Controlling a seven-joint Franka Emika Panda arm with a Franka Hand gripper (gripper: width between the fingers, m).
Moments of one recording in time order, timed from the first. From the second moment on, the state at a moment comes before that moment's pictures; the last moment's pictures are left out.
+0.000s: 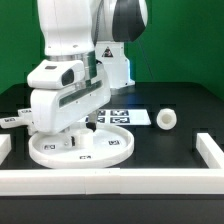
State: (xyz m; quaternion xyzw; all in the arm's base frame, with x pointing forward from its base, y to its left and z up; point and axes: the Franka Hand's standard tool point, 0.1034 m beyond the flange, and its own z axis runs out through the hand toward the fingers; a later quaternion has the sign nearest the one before) arm 0.496 -0.083 0.012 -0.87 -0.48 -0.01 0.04
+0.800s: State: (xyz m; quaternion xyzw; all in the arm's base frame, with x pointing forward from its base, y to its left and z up) arm 0.496 -0.083 0.011 -0.87 -0.48 -0.01 0.04
